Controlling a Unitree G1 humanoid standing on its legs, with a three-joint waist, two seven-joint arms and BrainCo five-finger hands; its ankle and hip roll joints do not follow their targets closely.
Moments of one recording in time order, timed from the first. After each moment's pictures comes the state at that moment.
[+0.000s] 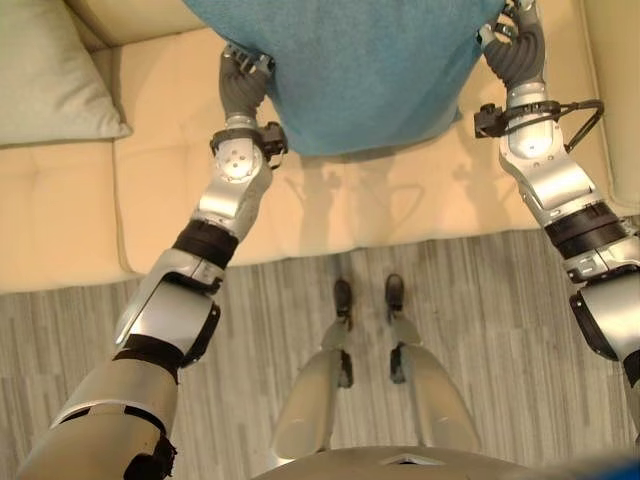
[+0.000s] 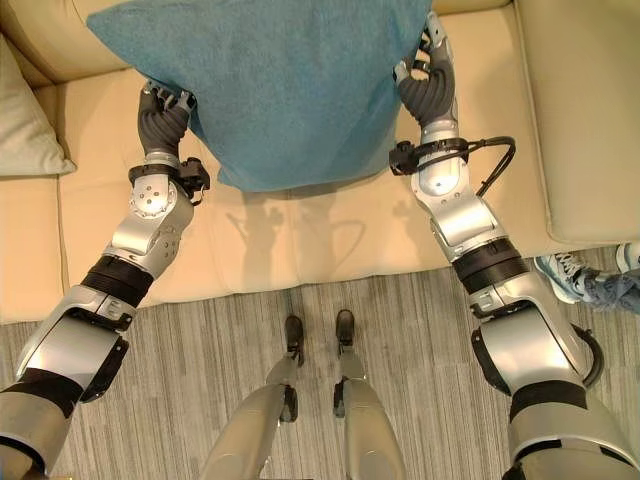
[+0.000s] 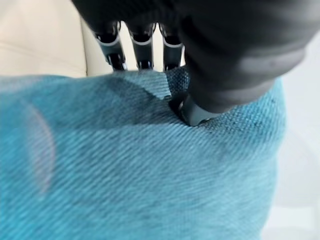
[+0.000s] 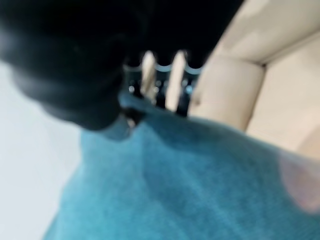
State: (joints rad) left arm -1.01 0.48 -0.39 0.62 -0.66 -0.32 0.41; right arm -1.09 -0.63 0.44 0.51 0.26 -0.15 -0.45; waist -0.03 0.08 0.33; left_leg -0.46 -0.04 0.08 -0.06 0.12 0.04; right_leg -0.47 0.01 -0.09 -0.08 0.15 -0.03
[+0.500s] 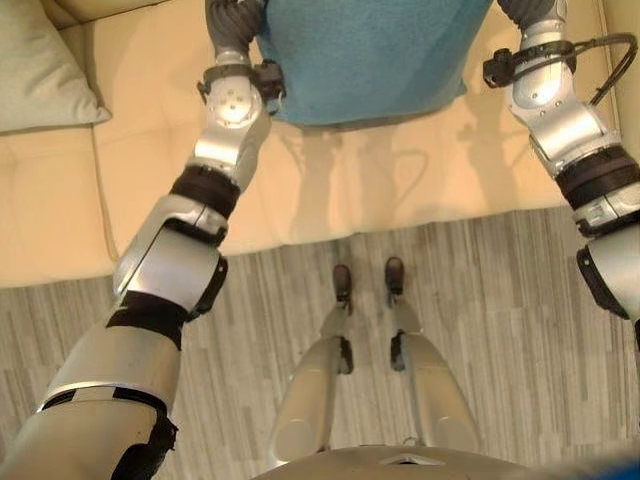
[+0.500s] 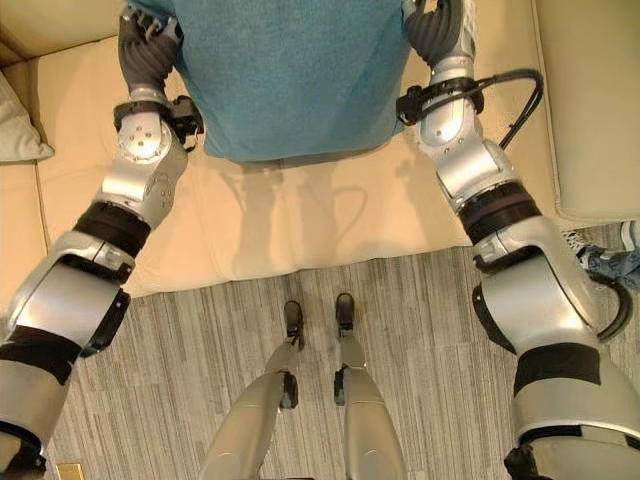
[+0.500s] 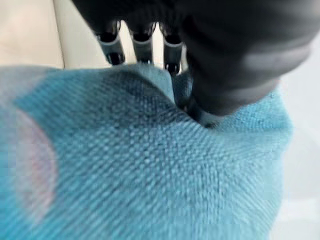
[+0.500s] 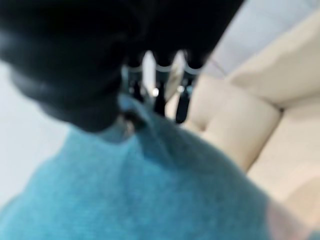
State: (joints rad) left arm -1.32 0.47 -0.48 0.93 -0.66 -0.34 0.44; right arm -1.41 -0.64 0.67 0.85 0.13 -0.13 -0.52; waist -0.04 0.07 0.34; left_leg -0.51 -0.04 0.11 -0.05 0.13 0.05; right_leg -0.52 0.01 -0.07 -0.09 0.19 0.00
